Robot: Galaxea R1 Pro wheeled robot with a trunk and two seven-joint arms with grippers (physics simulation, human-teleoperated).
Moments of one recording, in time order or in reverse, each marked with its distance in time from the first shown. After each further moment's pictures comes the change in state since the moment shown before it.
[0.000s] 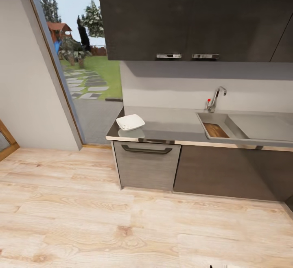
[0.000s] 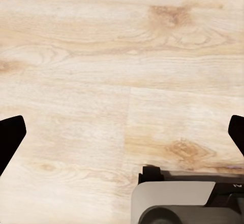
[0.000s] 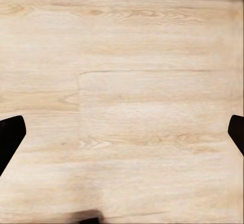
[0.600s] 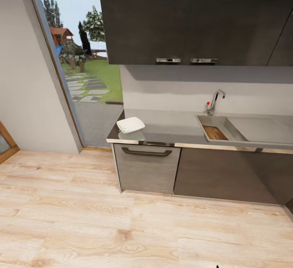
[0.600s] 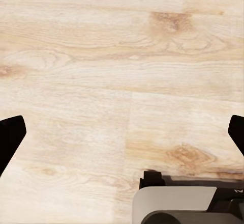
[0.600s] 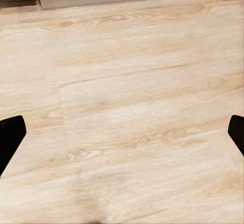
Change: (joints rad) left arm 0.000 0.002 0.001 0.016 0.000 -0.013 0.001; right arm 0.003 -0.003 -0.004 -0.001 -0.128 -0.001 -0.051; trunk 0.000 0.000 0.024
